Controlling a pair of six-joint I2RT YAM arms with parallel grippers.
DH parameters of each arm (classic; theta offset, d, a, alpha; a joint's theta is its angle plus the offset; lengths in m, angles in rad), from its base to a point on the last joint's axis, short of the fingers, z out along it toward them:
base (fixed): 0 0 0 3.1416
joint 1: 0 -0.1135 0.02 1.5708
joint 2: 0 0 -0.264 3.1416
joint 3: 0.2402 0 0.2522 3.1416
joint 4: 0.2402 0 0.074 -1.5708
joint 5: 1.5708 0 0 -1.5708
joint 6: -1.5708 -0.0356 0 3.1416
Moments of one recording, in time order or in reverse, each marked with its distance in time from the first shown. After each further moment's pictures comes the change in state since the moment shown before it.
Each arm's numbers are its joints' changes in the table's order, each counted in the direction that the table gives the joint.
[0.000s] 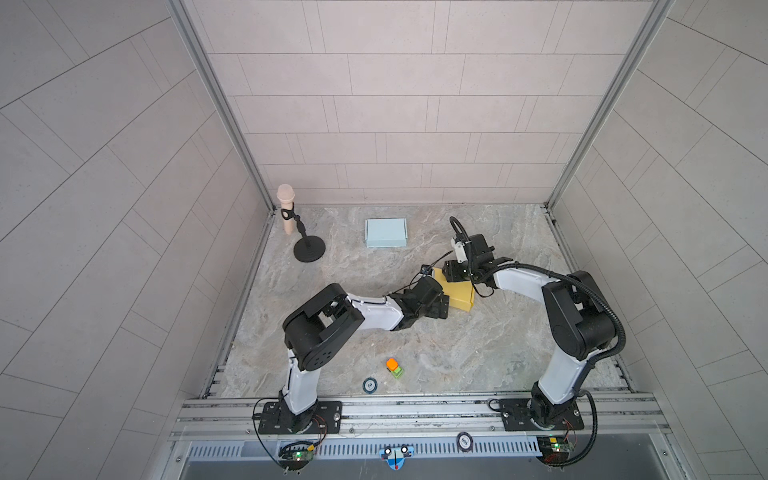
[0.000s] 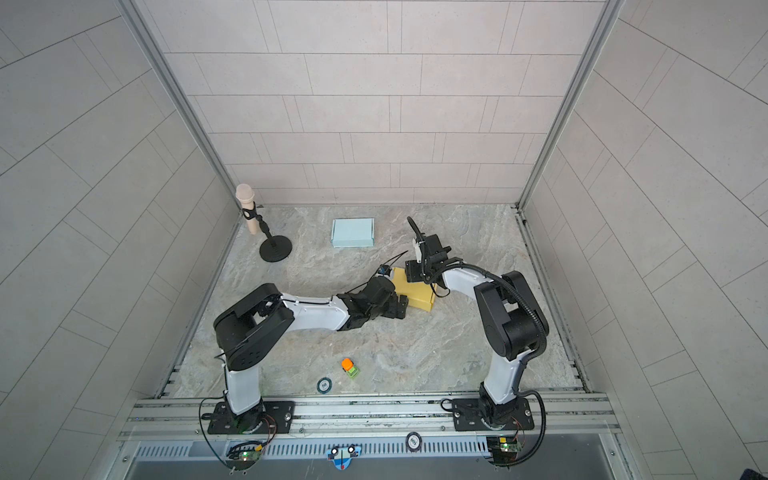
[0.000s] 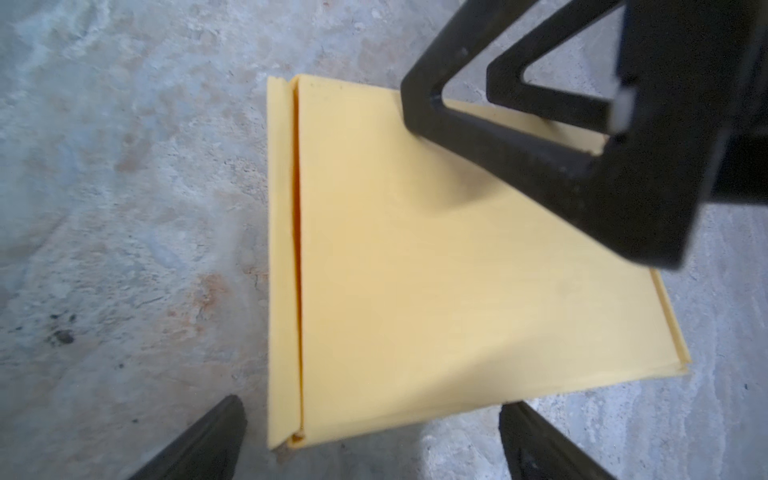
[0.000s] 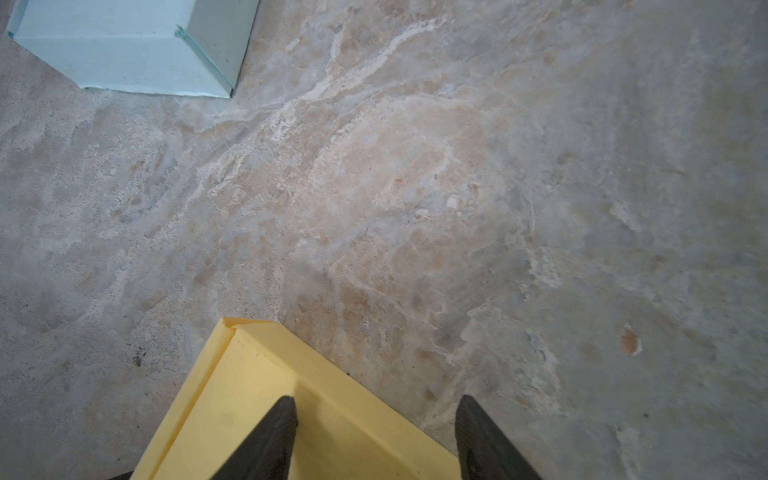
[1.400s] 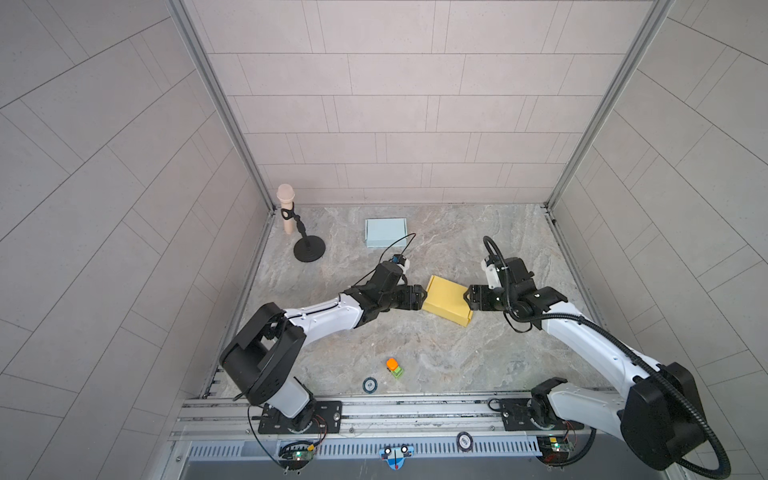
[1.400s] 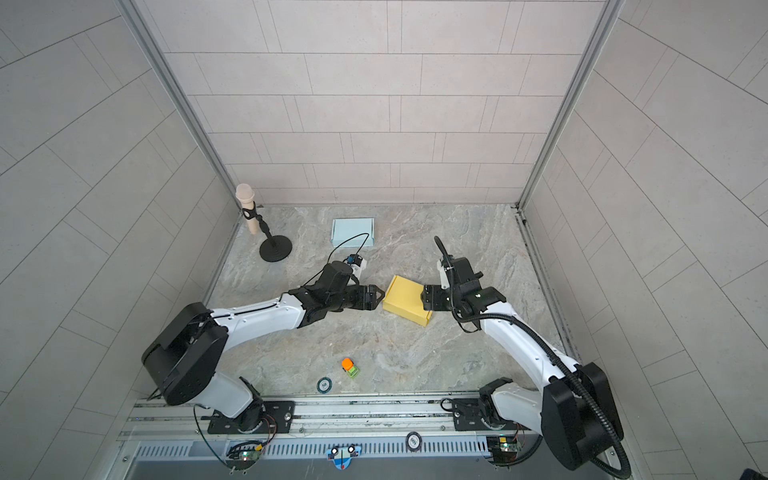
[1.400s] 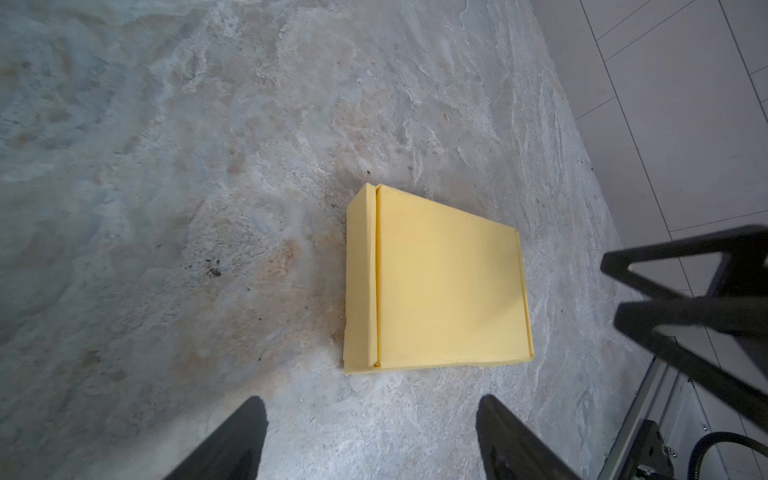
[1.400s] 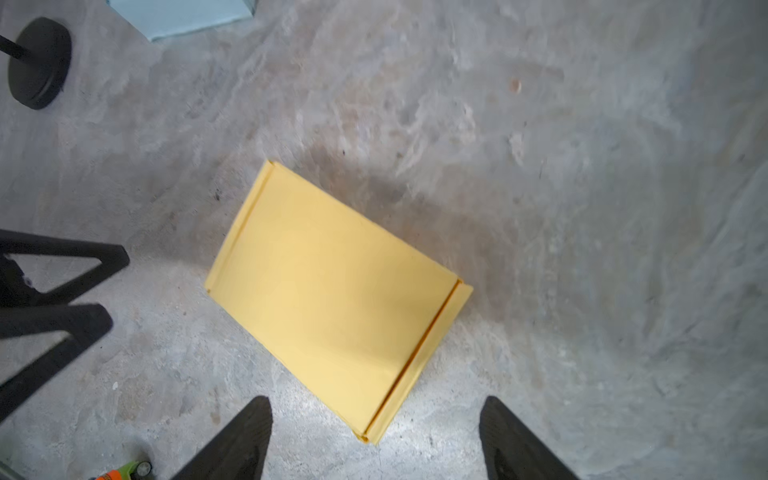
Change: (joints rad) left arm -0.195 -0.343 -0.177 0.081 0.375 -0.028; right arm 0.014 -0.628 -0.326 0.340 -0.046 -0.148
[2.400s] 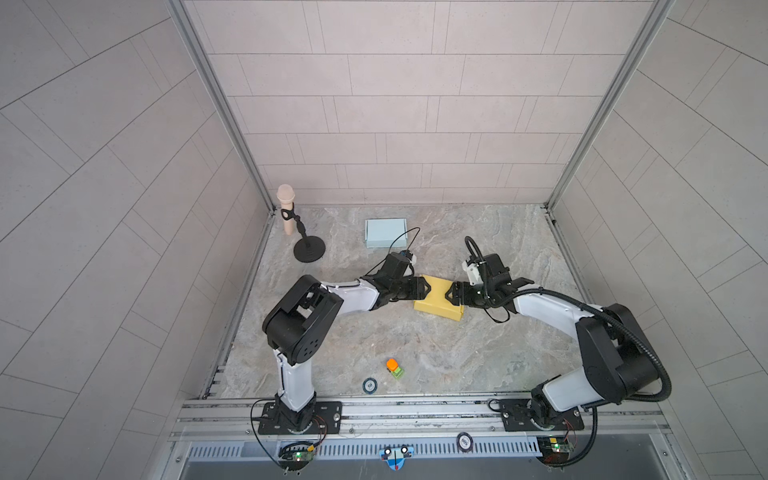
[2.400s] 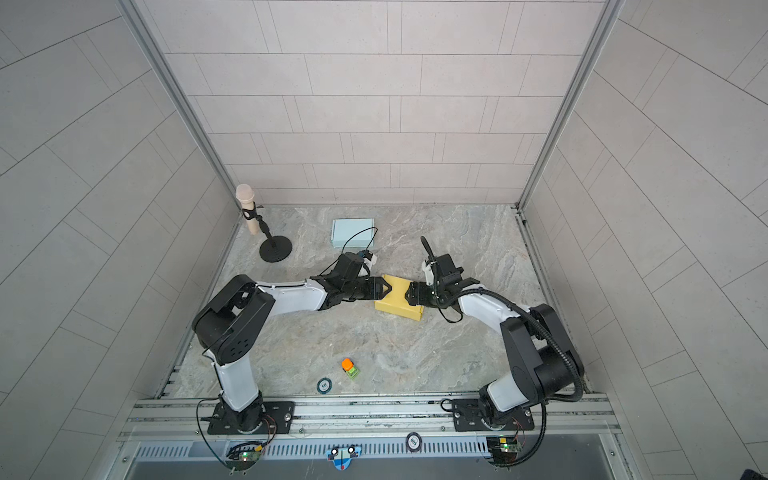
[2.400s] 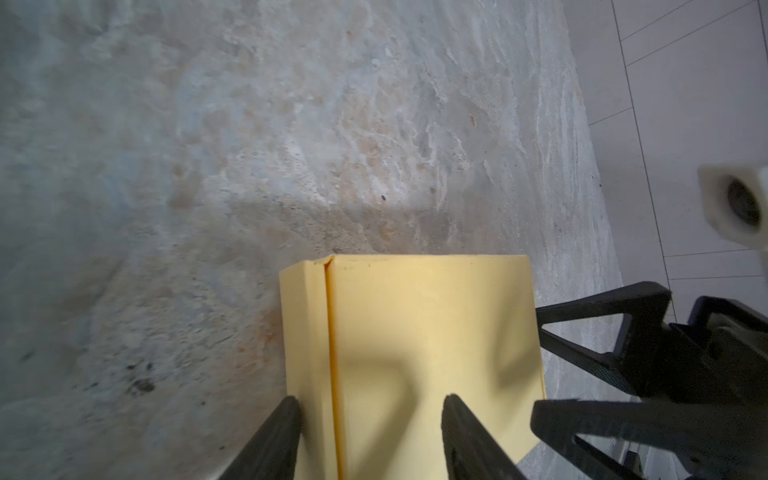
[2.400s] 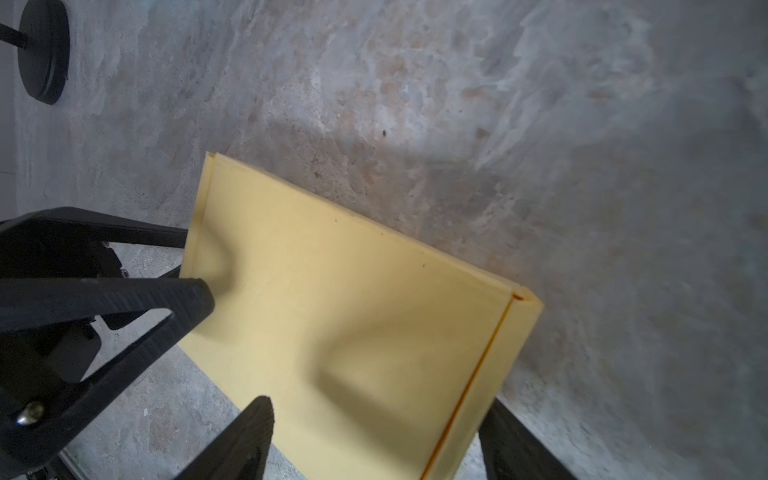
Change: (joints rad) left arm -0.059 0.275 0.137 -0.094 0.123 0.050; right arm -0.034 0.357 0.082 -0.233 -0.143 -0.072
